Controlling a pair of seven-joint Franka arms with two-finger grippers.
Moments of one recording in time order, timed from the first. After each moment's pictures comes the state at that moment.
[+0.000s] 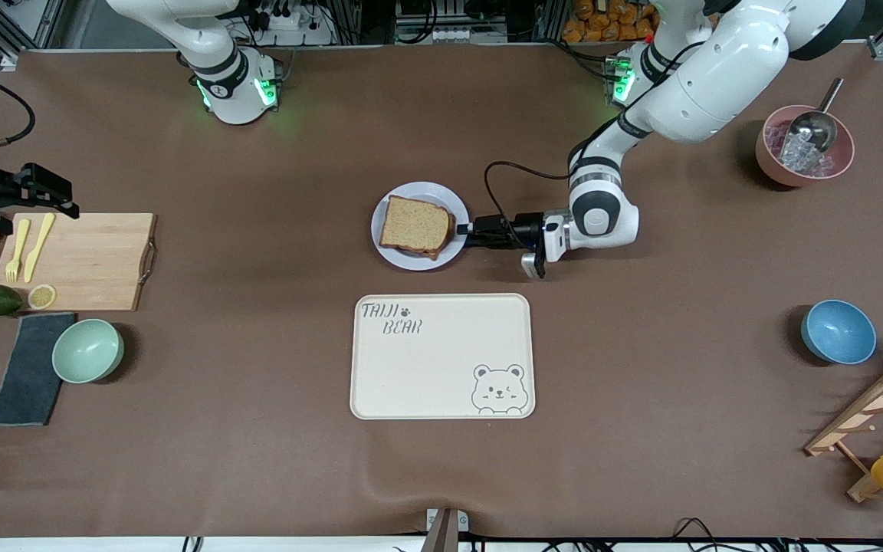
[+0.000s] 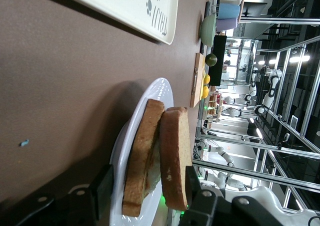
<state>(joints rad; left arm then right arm) -0.06 0.72 -0.50 -2.14 -1.77 2.25 1.21 0.06 -0.01 -0.13 -1.67 0.01 1.64 -0.33</state>
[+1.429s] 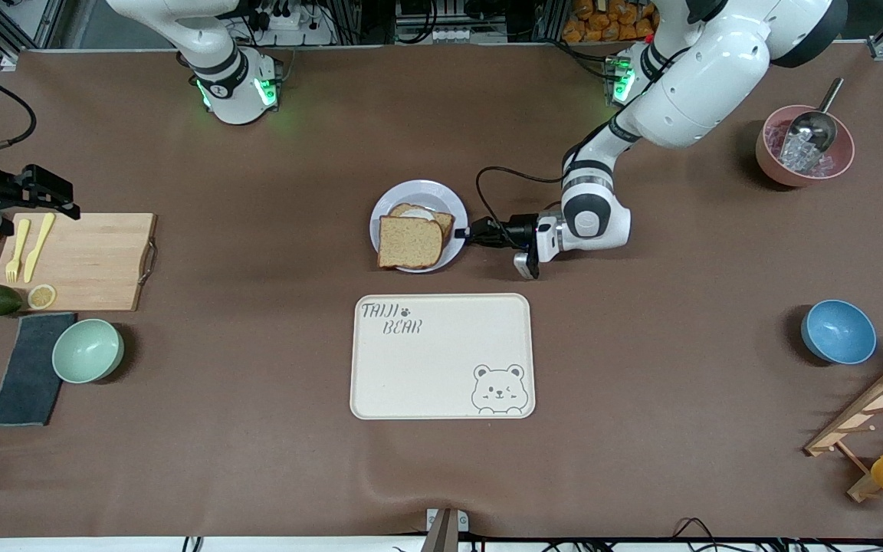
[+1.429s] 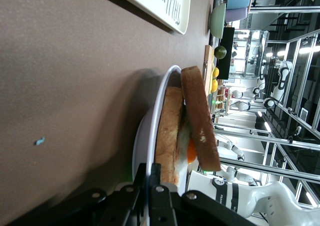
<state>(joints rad) -0.13 0.75 -0.45 -2.12 -1.77 2.24 1.24 0.06 -0.01 -0.13 -1.67 0.01 1.64 -0.33</state>
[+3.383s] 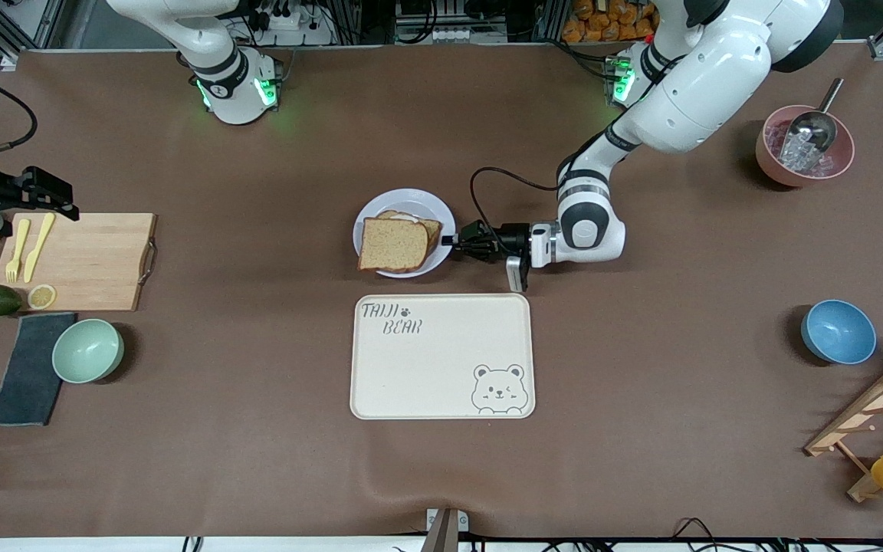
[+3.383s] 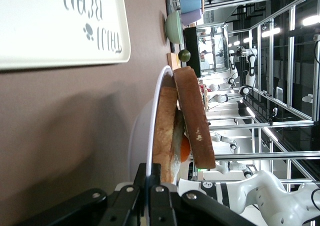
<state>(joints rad) -0.13 0.77 -0.45 -2.01 -1.77 2.17 1.37 0.06 0.00 -0.13 -1.67 0.00 1.64 -0.33</state>
